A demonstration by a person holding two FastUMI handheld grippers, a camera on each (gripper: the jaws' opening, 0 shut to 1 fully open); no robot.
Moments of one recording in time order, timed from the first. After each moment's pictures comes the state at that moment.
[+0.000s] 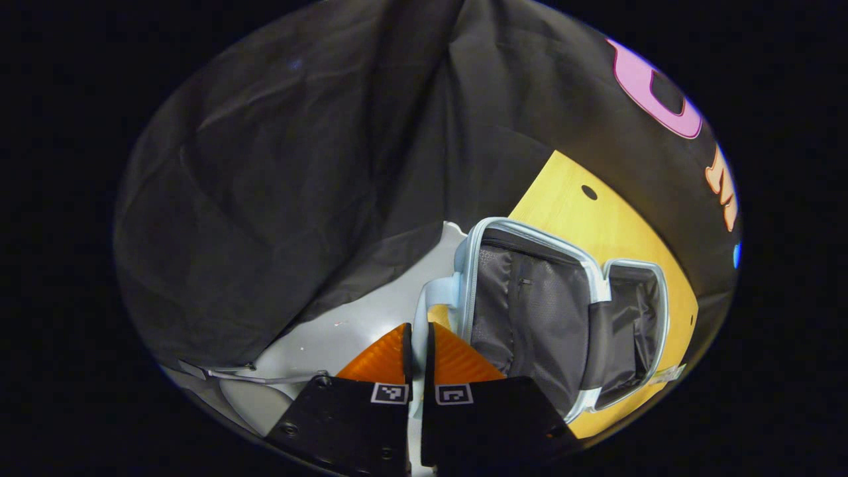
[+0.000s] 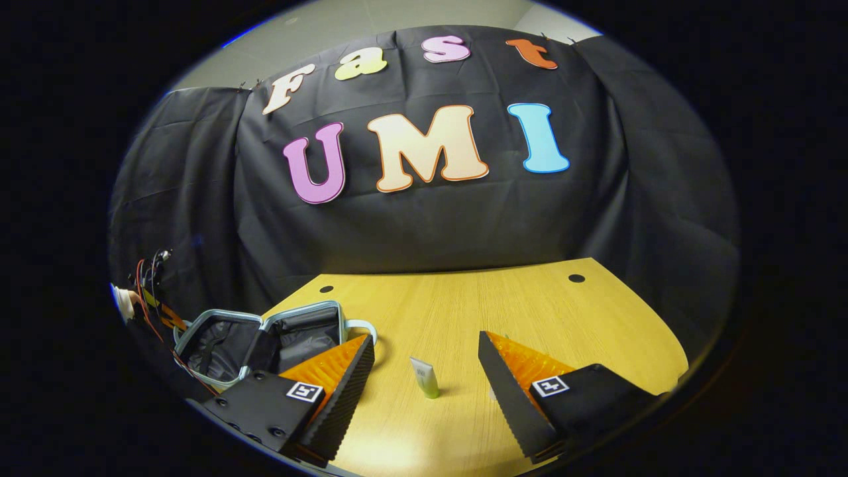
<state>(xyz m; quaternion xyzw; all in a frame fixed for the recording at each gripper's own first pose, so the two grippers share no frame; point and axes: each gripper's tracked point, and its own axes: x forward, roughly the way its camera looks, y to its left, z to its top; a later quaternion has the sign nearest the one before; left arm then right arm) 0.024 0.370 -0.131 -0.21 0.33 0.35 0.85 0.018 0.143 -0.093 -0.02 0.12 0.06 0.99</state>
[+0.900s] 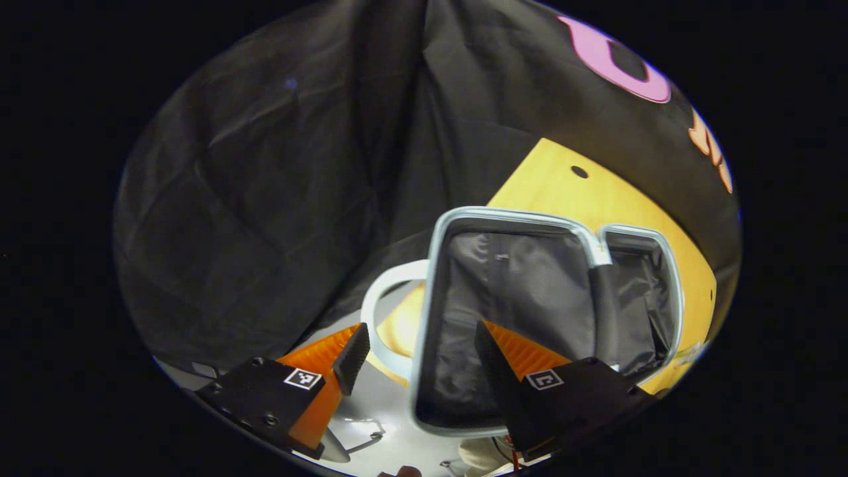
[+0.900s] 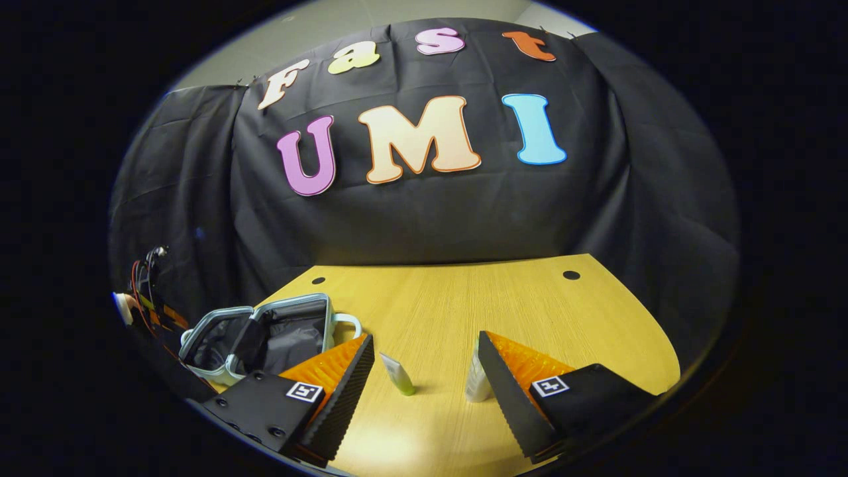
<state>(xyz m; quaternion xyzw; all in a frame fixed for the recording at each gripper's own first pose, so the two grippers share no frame) 0.046 0.238 -0.064 -0.15 0.31 0.35 0.87 0.031 0.101 -0.105 -0.02 0.15 0.08 0.98</state>
